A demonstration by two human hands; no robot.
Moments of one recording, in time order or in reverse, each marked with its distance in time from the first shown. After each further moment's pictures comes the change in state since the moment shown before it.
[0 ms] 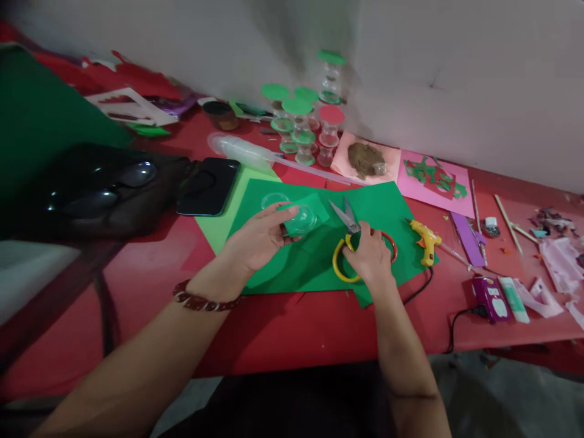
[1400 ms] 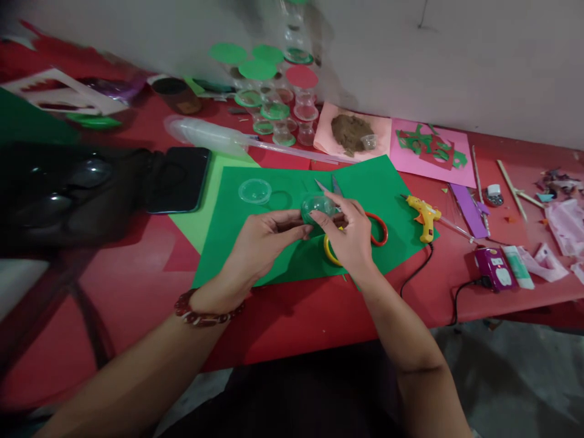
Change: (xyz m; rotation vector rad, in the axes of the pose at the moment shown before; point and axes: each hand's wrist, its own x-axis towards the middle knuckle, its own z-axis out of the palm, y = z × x) left_hand -0.016 -0.032 0.014 0.402 -0.193 0.237; right_hand -0.002 -0.017 0.020 0.977 0.286 -0.237
